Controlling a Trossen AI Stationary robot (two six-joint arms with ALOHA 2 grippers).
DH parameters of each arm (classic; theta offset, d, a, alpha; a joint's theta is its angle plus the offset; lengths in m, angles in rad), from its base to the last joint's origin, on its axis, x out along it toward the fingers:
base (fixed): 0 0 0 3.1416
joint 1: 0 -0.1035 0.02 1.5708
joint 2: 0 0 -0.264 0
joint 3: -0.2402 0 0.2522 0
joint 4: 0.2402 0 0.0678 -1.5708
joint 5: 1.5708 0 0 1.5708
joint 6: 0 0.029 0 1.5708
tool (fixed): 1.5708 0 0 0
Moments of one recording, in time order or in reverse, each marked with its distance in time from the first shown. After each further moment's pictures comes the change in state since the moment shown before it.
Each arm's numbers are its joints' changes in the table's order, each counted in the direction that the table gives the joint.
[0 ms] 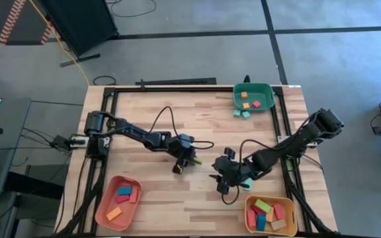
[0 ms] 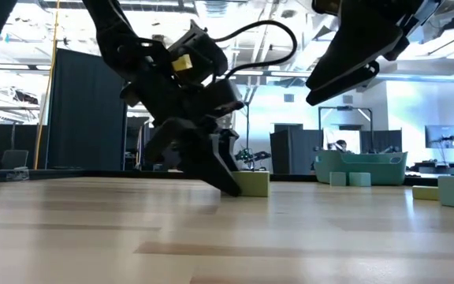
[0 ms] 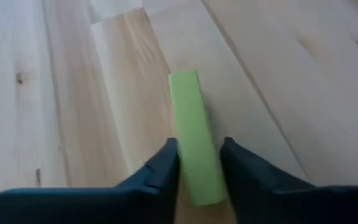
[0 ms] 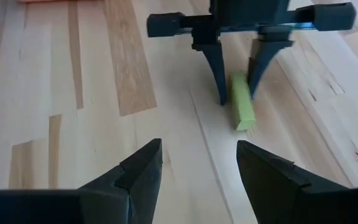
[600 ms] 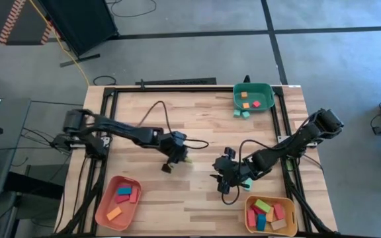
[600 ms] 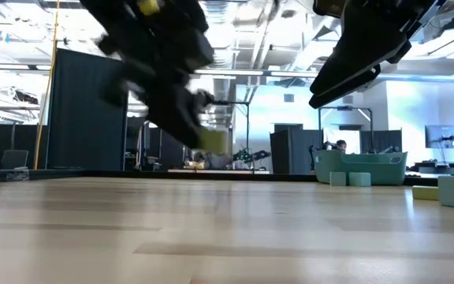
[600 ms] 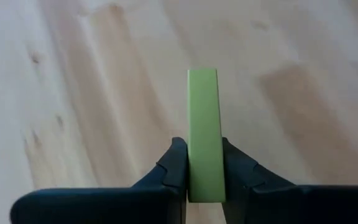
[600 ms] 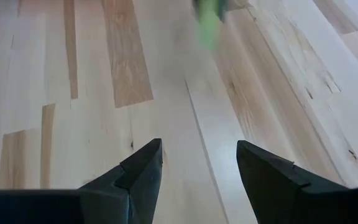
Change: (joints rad) left arm 0.047 -0.297 0.001 0.418 -0.023 0.028; right arm -0.003 0.000 0.000 0.025 0.000 -0.021
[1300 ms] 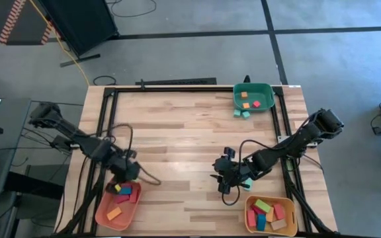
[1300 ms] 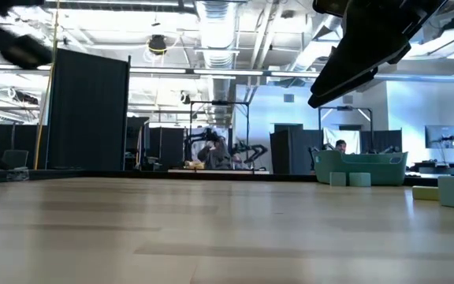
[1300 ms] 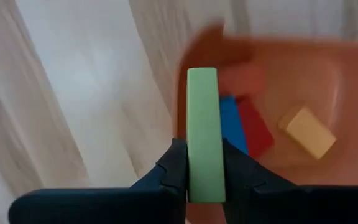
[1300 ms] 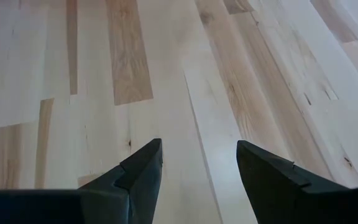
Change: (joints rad) left arm 0.519 -0.464 0.080 0.802 -0.047 -0.677; right arm 0.000 0.000 0.000 -0.002 0.001 -0.051
